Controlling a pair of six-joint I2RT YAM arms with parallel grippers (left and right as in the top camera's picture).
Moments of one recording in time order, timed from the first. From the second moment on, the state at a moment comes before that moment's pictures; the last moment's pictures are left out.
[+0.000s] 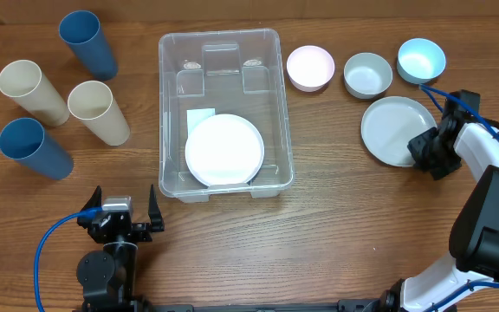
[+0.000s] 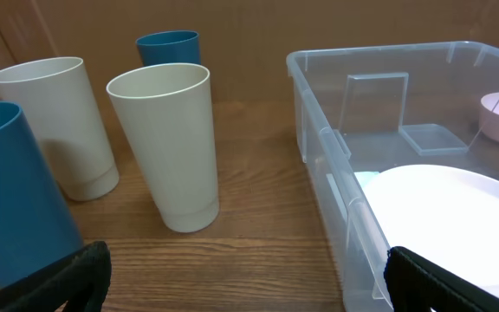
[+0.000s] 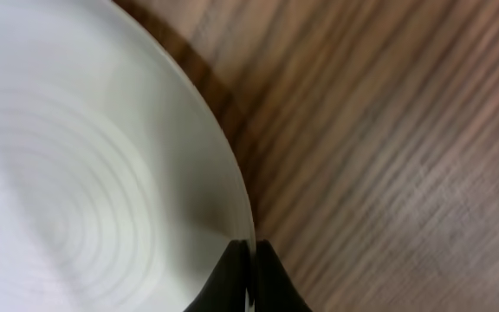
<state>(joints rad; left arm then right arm) 0.13 0.02 0.06 -0.19 0.07 0.06 -0.33 1.87 1.17 -0.74 0.02 0.75</state>
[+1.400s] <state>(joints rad) 0.13 0.02 0.06 -0.19 0.07 0.06 0.56 1.80 1.39 -0.74 -0.11 0.59</state>
